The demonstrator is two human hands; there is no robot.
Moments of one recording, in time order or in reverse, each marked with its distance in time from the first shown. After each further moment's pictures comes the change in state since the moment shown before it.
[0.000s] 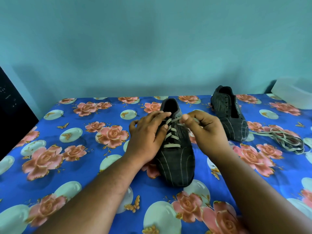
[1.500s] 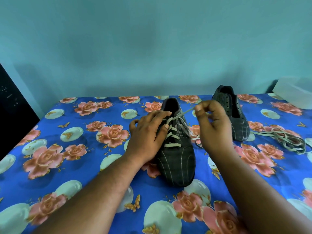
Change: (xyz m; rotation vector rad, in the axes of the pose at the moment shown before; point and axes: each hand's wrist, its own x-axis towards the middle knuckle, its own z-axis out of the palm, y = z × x) left_hand -0.001 0.000 -0.004 0.015 -0.018 -0.006; right_hand 0.004 0.010 0.002 -0.158 0.291 -0.120
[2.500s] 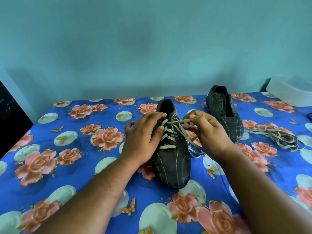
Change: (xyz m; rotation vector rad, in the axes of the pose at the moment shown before) left_hand 0.000 0.001 0.001 -0.039 0.000 0.013; right_hand 0.009 0.010 -0.014 0.494 -0.402 0.365
